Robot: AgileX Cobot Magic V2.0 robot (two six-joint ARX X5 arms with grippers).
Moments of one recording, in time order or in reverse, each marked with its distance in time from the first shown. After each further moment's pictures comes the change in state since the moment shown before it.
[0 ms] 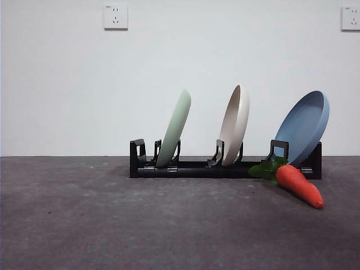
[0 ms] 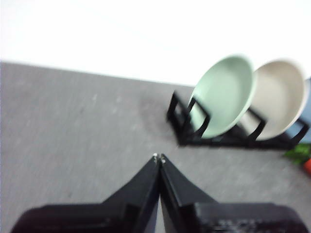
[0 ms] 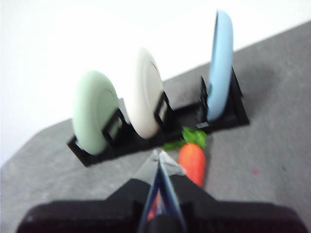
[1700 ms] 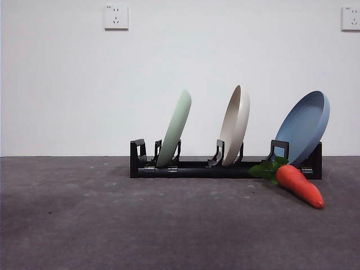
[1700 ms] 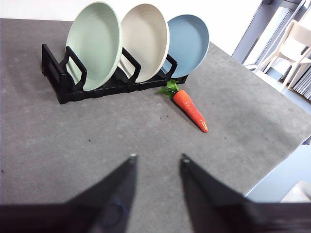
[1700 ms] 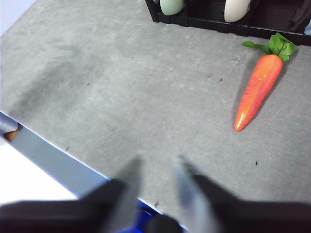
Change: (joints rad) left arm 0.000 0.326 0.535 -0.561 0.468 0.171; right arm 0.006 0.554 0.748 -0.896 -0.354 -0.547
